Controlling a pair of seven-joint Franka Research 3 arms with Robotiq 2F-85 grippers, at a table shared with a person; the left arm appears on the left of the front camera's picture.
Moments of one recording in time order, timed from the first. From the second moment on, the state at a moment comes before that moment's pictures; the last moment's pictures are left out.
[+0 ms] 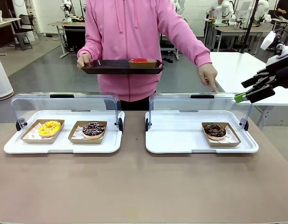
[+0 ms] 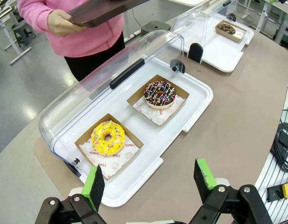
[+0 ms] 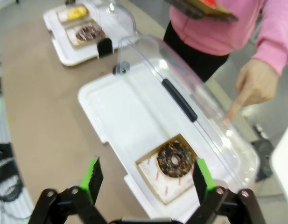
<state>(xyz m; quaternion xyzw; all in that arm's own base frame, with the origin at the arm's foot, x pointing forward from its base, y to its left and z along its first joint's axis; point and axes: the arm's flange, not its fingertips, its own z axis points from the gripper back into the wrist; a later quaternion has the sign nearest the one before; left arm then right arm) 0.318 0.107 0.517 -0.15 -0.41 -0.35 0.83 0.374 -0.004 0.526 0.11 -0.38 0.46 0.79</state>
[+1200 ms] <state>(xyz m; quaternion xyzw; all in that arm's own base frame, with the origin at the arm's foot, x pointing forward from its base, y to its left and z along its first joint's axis) 0.318 0.107 0.517 -0.15 -0.41 -0.35 0.83 0.451 0.025 0.379 -0.04 -0.11 0.73 0.67</state>
